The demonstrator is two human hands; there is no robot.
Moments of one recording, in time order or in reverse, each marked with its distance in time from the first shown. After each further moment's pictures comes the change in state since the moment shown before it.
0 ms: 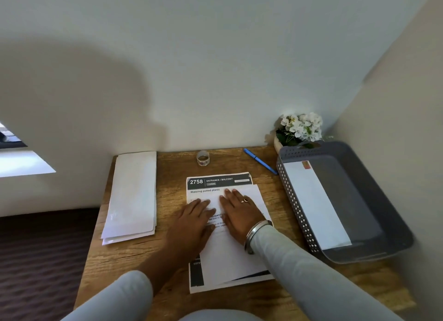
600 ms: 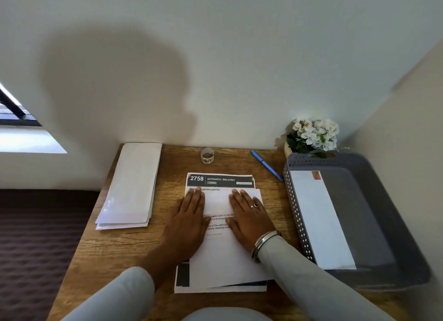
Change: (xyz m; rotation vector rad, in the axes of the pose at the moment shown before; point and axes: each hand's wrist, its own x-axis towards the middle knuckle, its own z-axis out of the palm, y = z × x) left_hand 0.014 0.014 0.022 0.086 0.062 -0.214; right_hand -0.002 0.037 0.012 -0.010 0.053 -0.033
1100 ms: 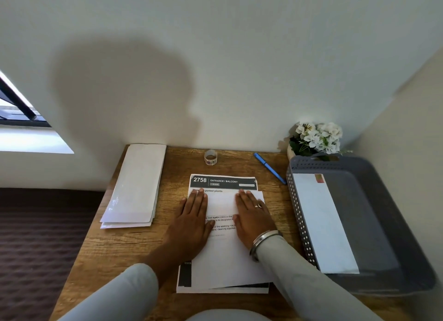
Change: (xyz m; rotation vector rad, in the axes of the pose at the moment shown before) left_hand -0.001 -0.002 0.000 0.034 -0.079 0.010; right_hand 0.003 -0.003 -0.008 0.018 -0.026 0.075
